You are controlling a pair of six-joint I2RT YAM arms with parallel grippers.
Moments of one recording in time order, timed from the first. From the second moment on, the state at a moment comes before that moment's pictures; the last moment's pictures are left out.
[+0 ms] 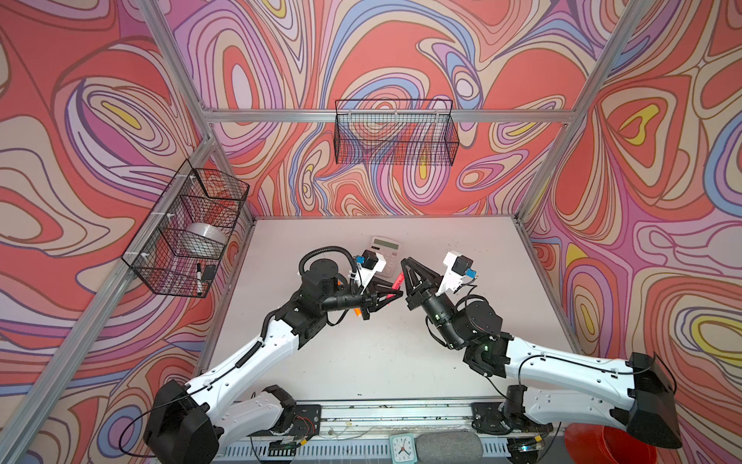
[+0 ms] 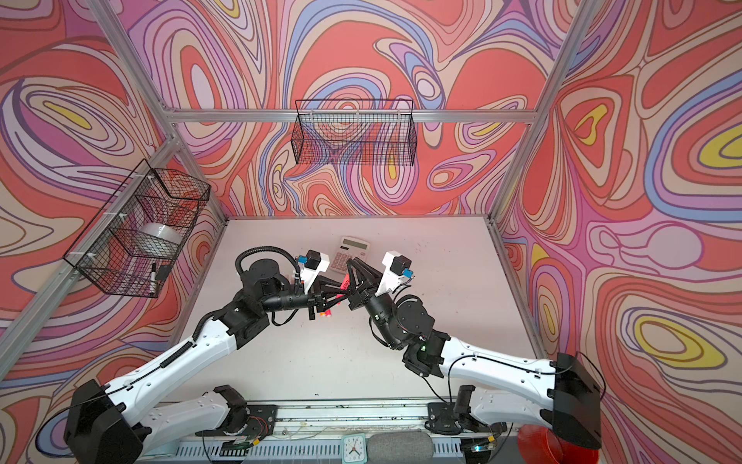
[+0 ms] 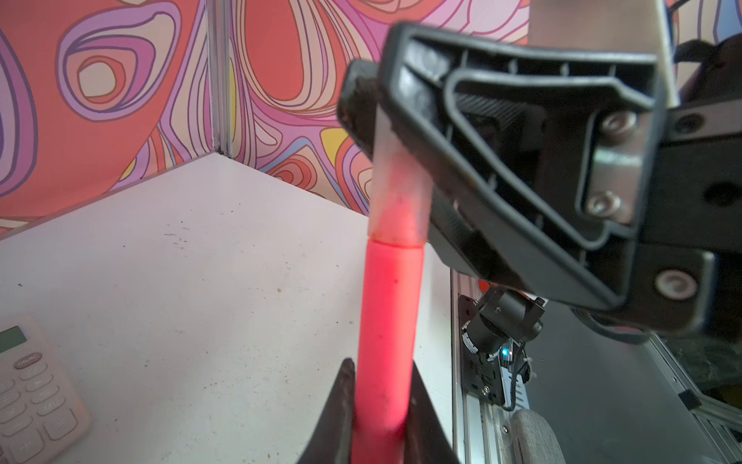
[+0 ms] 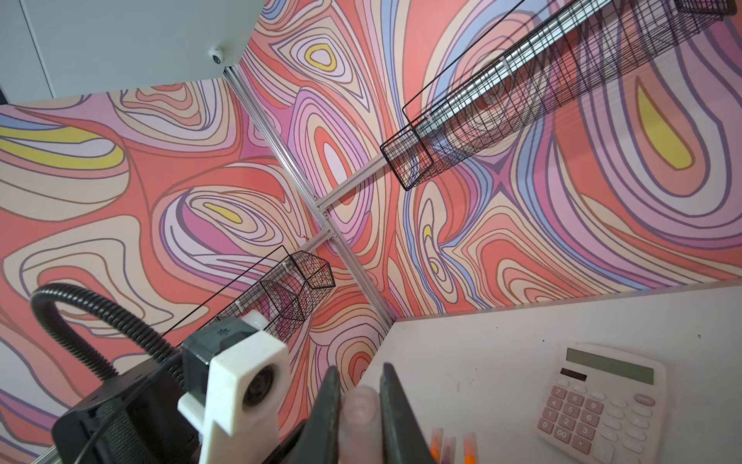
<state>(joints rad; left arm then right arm) -0.59 1.12 0.84 0.12 0.74 -0.17 1.11 1.13 0.72 0.69 0.51 0.47</state>
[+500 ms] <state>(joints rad) -0.49 1.10 0.85 0.07 0.86 -0.13 1.15 1.19 0.77 0.69 0.54 0.48</state>
